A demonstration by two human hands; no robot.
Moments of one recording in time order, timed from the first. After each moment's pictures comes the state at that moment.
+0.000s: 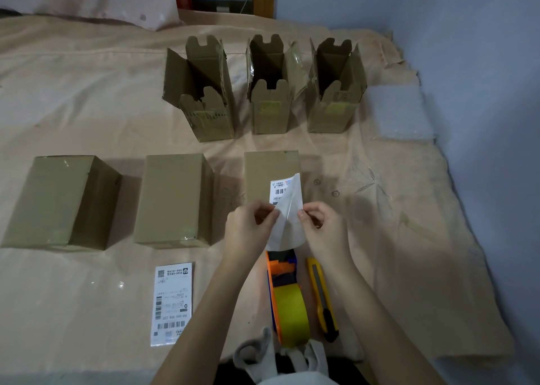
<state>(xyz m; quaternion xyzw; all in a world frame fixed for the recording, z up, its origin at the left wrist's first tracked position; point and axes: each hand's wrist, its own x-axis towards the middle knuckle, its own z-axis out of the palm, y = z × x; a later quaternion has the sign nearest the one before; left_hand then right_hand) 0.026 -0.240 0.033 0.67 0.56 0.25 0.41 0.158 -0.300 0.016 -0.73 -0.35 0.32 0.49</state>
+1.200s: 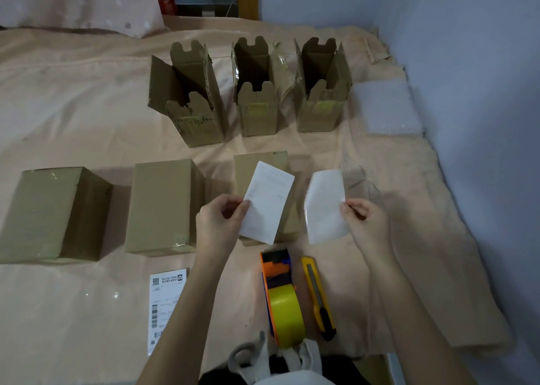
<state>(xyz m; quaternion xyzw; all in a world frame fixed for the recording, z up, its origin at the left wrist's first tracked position) 0.010 -0.222 0.033 0.61 0.59 0.31 0.43 0.234 -0.325 0.010 -0.77 -0.25 0.28 0.51</state>
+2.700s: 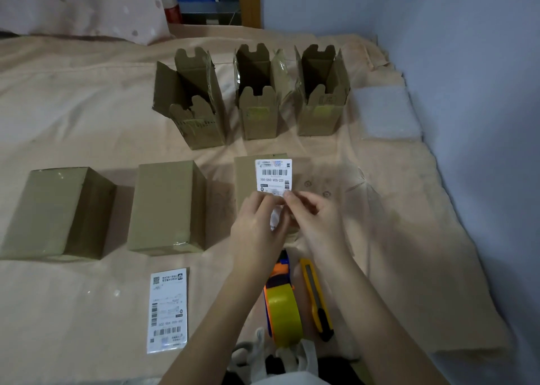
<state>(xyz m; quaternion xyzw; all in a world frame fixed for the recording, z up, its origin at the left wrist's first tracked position) 0.050 -0.265 0.048 0.78 0.45 0.38 0.22 0.152 -0.296 0.066 -0.67 -0.25 0.42 0.56</state>
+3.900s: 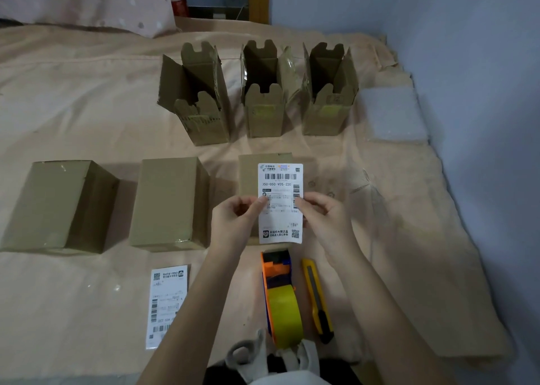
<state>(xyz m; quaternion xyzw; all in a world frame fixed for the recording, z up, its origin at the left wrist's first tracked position) 0.027 -0.237 0.054 0.48 0.57 0.33 0.58 0.169 -0.291 0.054 -0.69 -0.23 0.44 0.52</state>
